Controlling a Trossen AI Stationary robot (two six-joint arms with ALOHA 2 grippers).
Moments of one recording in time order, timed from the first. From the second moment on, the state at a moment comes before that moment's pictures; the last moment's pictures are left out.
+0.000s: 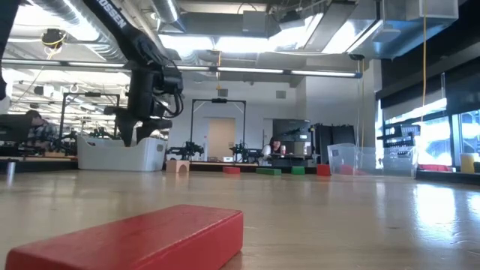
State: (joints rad) left arm 0.89 1.66 1.09 -0.77 -0.32 -0.35; right arm 0.30 1.36 1.51 -0.93 0.56 0.44
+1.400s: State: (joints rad) left arm 0.60 1.77 1.10 -0.47 -0.34 -0.47; right arm 0.30 1.36 1.51 -0.93 0.56 0.47
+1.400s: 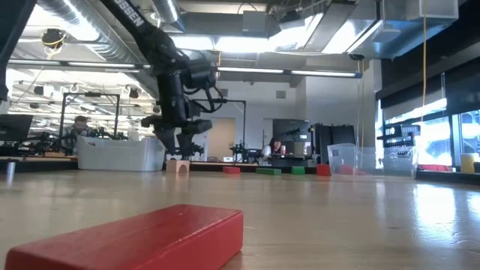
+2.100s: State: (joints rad) left arm 0.66 1.80 1.10 -0.44 -0.27 -0.49; right arm 0.30 1.36 1.51 -0.93 0.56 0.47
